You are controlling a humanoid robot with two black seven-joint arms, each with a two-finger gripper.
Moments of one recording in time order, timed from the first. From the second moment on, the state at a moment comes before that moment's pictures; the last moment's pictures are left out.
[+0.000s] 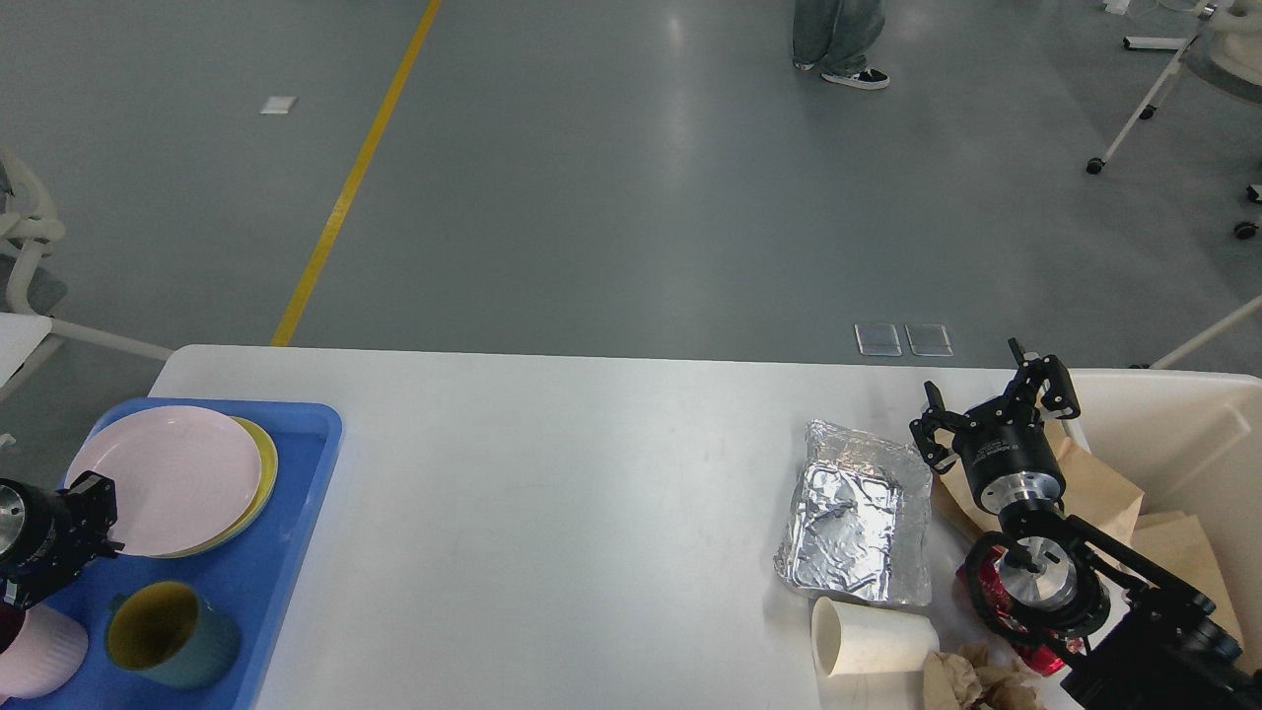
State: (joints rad) left arm -1.08 0.64 1.13 -0.56 -0.69 -0.48 0.17; right arm 0.37 -0.34 0.78 0.92 0.13 0.06 0.53
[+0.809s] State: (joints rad) left arm -1.21 0.65 1.10 -0.57 -0.65 -0.45 0.16; right arm 0.37 -0.34 0.78 0.92 0.13 0.06 0.53
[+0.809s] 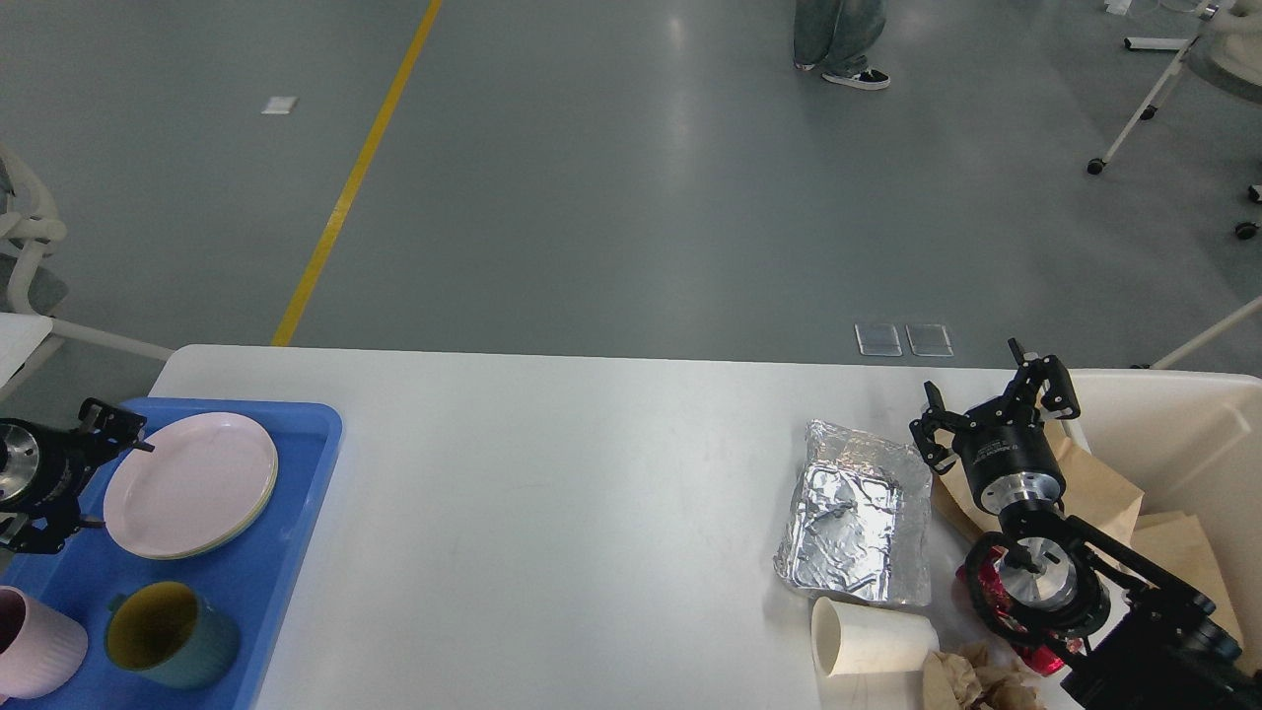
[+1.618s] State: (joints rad) left arm -0.72 0.62 -0.61 -0.57 -0.60 -0.61 0.03; right arm 0.37 -0.34 0.78 0.92 0.13 0.06 0.53
